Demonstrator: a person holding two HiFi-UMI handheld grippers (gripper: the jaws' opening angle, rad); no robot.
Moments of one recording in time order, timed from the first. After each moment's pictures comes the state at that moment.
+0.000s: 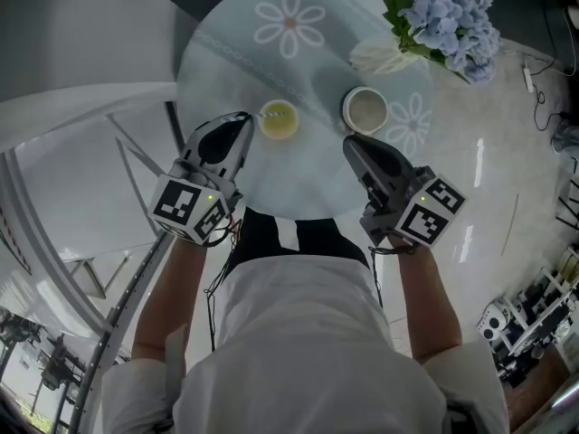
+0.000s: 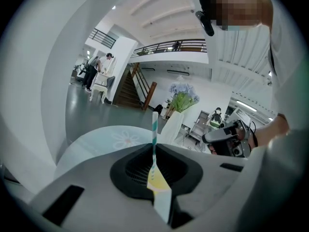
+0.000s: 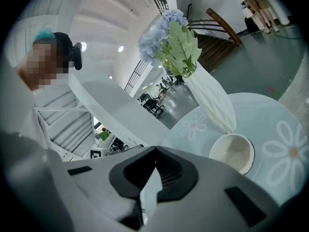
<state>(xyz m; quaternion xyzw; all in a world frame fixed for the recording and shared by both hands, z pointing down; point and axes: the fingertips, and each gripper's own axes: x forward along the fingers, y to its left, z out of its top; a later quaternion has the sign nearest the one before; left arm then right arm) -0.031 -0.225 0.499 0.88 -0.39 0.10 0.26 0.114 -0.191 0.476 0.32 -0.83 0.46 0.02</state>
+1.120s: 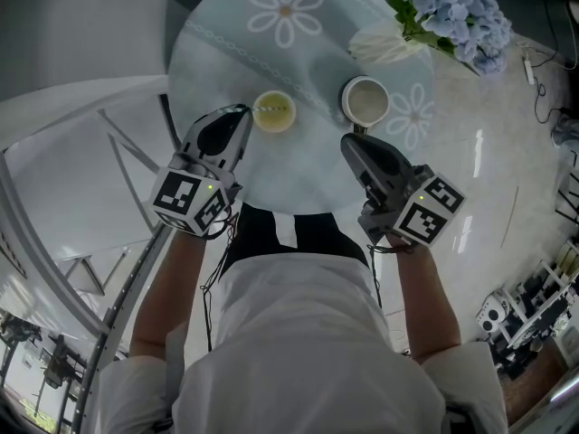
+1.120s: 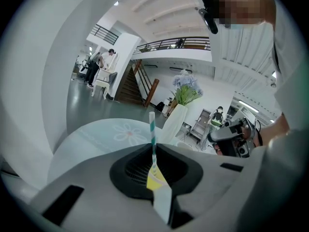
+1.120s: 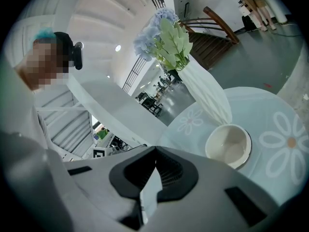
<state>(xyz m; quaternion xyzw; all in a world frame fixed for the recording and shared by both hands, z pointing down) -0.027 -0.223 0.528 0.87 -0.40 0.11 0.28 0.117 -0.181 0.494 0.32 -0.82 0.47 0.03</state>
